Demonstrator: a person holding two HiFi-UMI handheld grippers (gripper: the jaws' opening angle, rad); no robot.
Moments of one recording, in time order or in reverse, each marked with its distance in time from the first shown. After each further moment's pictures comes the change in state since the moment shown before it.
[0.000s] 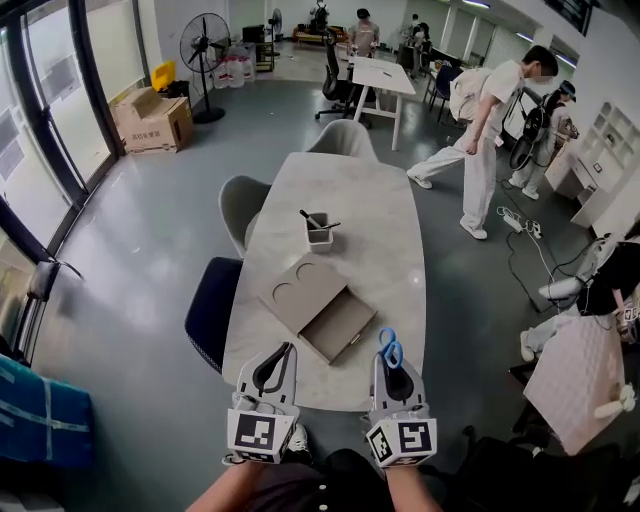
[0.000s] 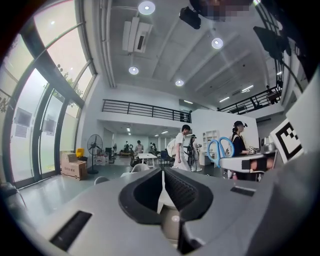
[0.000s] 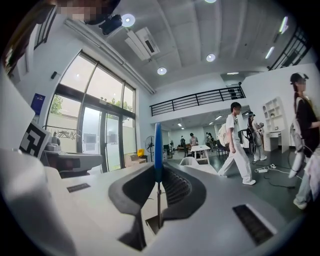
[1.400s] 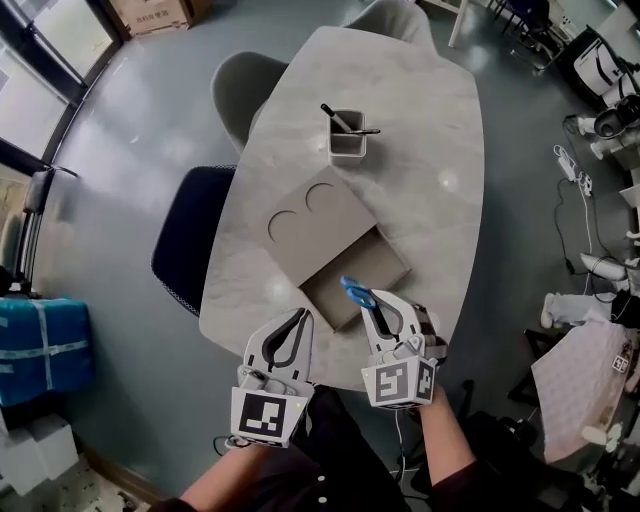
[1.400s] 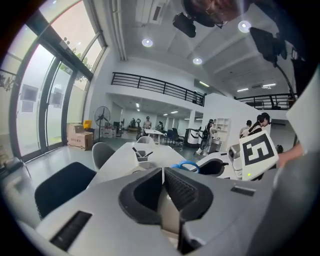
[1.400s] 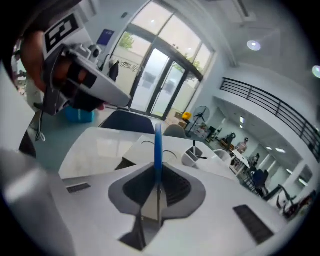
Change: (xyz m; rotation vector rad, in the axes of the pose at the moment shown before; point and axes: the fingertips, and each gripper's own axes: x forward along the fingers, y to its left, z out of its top) left arm 0.111 0.015 -0.138 -0.149 0.264 0.074; right arm 0.155 -0.016 -0.185 -0.739 0.473 0.495
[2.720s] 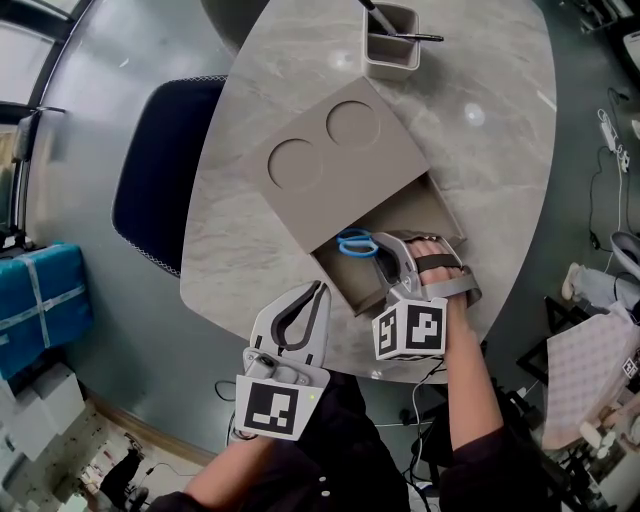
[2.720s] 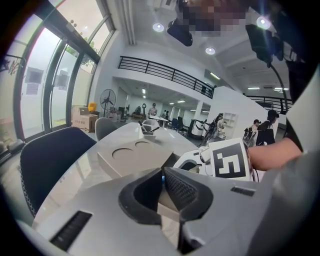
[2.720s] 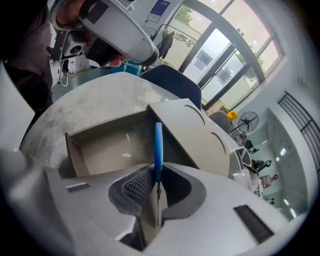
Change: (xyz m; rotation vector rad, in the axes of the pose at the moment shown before) left arm 0.051 0.025 -0.108 -0.109 0.149 0.034; right arm 0.130 0.067 -0.093 -0.511 0.190 0.322
